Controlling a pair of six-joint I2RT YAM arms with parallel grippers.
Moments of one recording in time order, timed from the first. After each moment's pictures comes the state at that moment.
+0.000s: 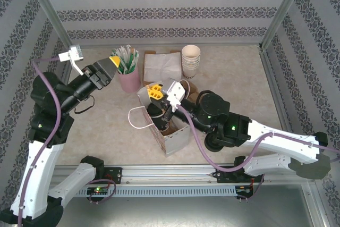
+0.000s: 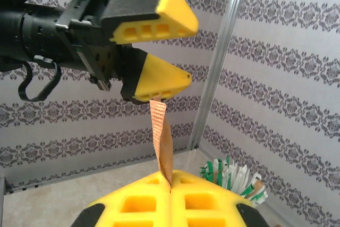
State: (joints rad) left arm -0.23 0.82 1.26 -0.35 0.44 -0.85; right arm 1.28 1.12 1.20 0.02 0.27 -0.20
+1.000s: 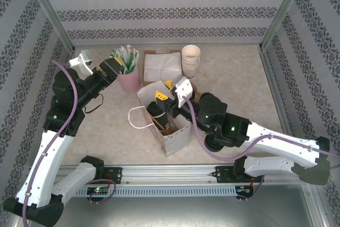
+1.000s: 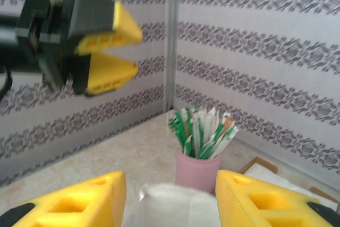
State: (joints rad) left arm -0.23 0.87 1.14 -0.35 0.29 -0.92; right arm 1.17 1.07 1.10 -0.03 0.38 0.00
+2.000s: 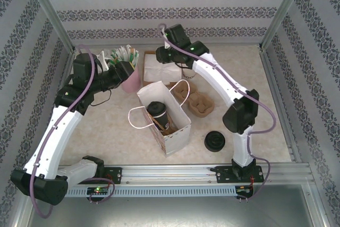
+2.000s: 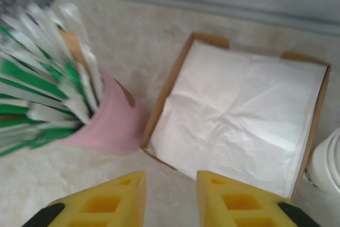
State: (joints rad) left arm -0.23 1.10 1.26 -0.62 0.41 -0.86; right arm 0.60 2.05 2.12 -0.81 -0.04 0.32
